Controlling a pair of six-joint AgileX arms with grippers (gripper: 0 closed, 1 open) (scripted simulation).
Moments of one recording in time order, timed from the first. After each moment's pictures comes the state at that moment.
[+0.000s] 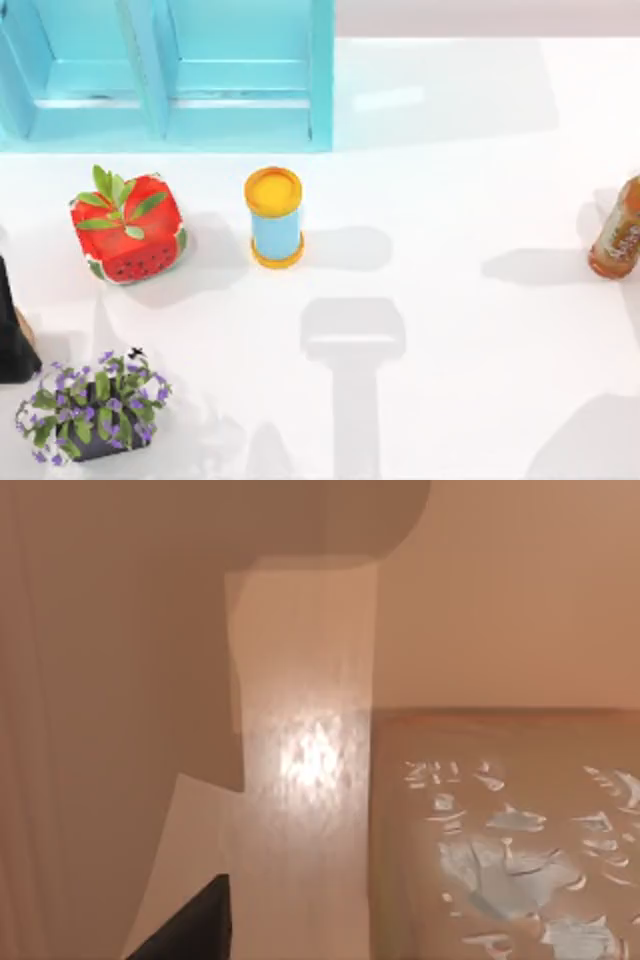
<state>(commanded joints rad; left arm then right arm) 0.00 0.00 0.00 0.00 0.00 0.00 -0.51 1.74 1.01 -0.84 0.00 -0.50</state>
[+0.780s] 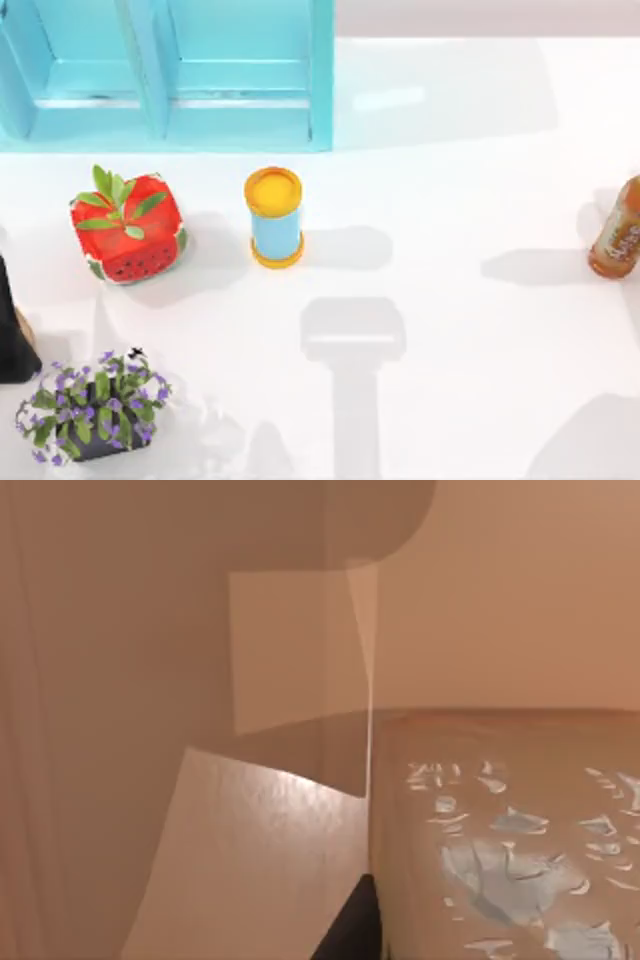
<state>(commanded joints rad) 0.00 0.00 0.00 0.00 0.00 0.00 -0.51 1.74 1.01 -0.84 0.00 -0.50</state>
